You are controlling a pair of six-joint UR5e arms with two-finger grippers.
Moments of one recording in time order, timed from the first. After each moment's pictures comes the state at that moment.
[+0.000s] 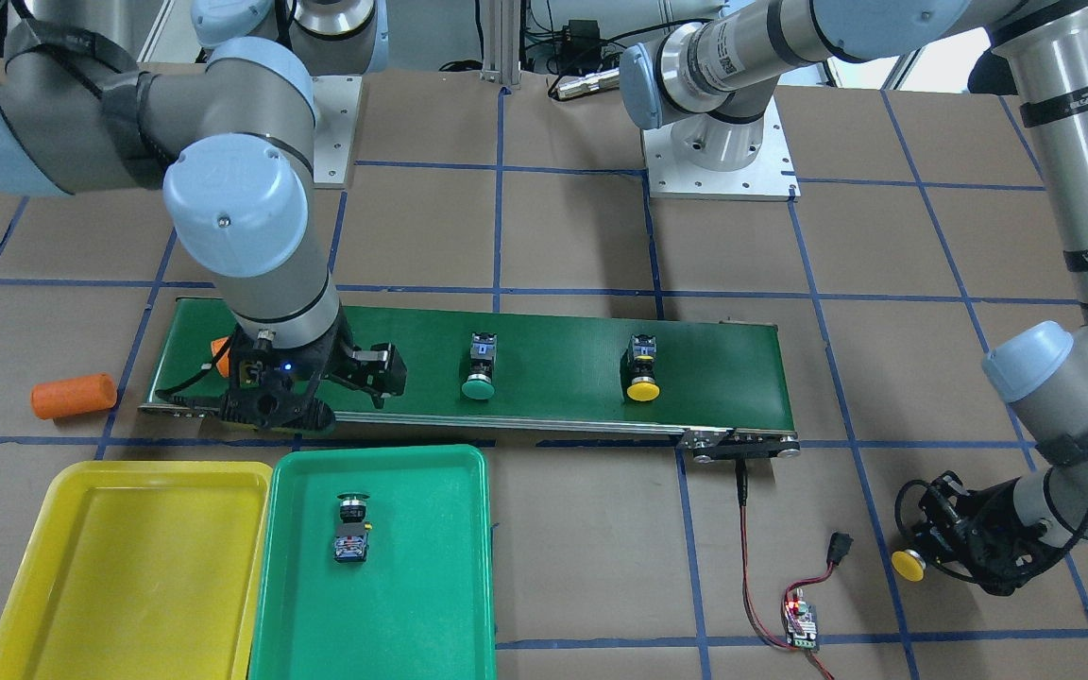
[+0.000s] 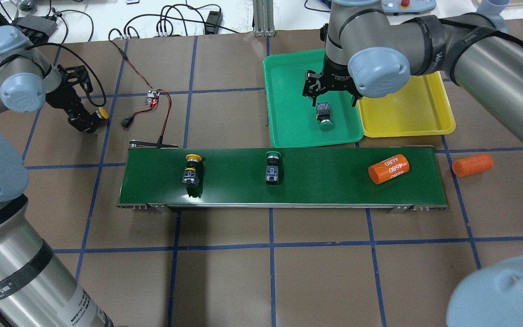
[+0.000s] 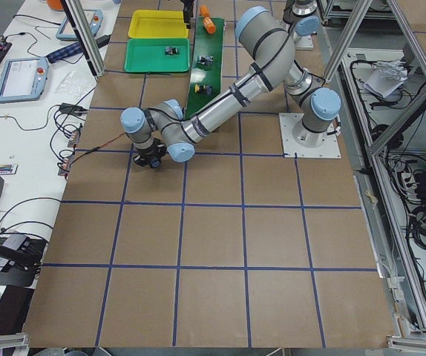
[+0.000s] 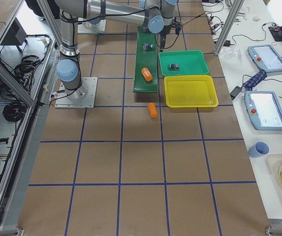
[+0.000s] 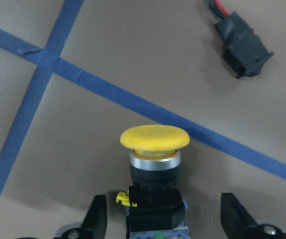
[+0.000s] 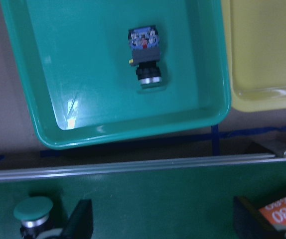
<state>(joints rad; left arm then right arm) -1.13 -2.25 -1.41 -1.16 1.54 1.37 1.74 -1.31 1.60 -1.80 -1.56 0.29</state>
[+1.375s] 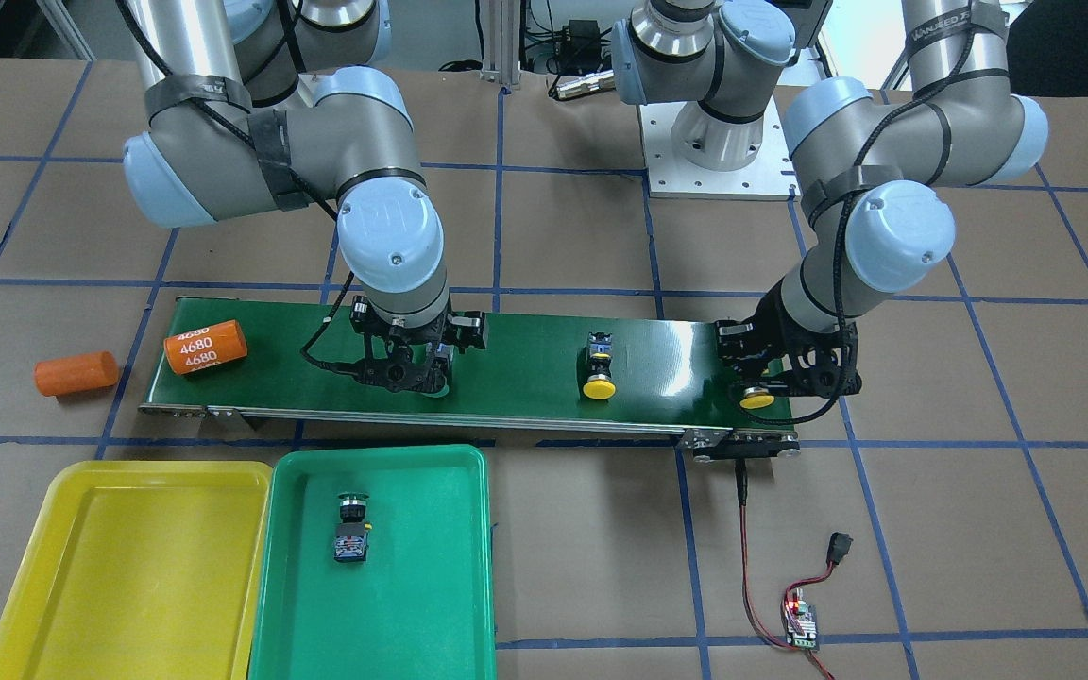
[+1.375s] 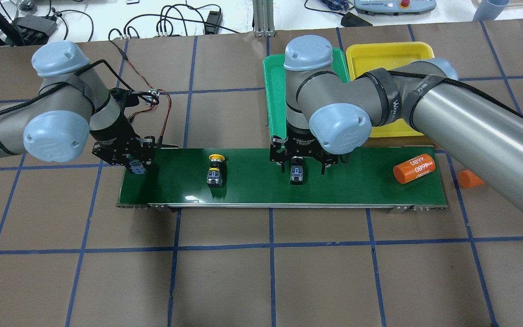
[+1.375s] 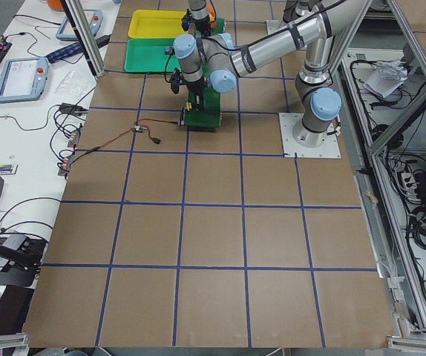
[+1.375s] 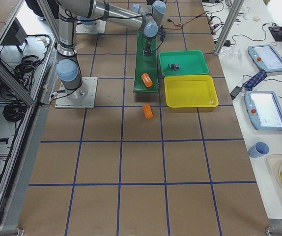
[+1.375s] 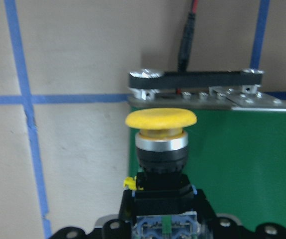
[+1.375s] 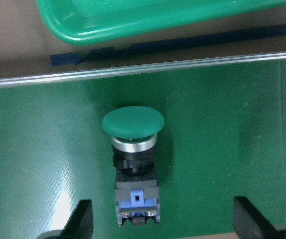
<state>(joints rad) -1.44 -1.76 -1.90 -1.23 1.55 0.07 1.86 -1.22 1.70 -1.82 -1.52 0.41</state>
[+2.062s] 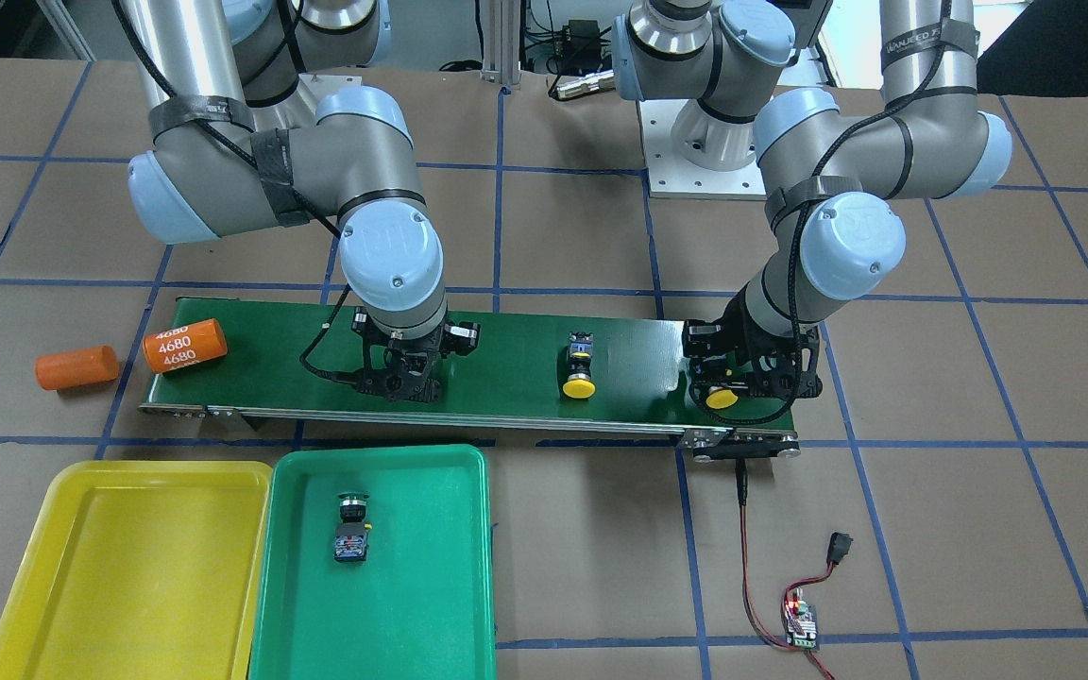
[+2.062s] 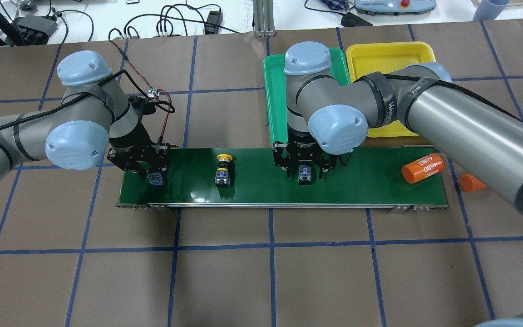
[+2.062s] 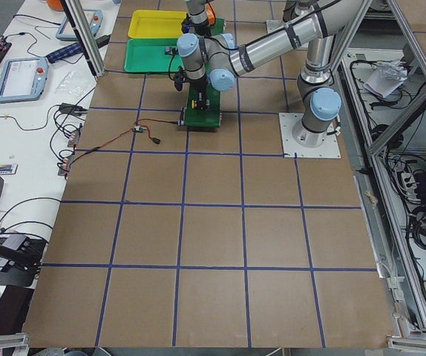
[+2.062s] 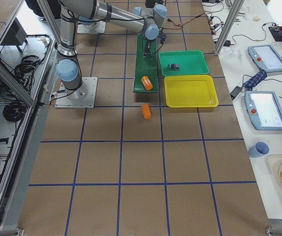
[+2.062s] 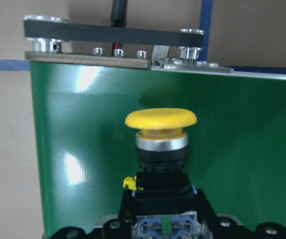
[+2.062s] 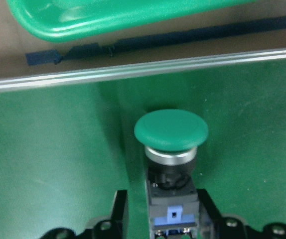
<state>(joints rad) -1.48 -1.77 -1.92 -1.21 1.54 0.08 1.85 -1.20 1.70 -1.81 -1.53 0.41</state>
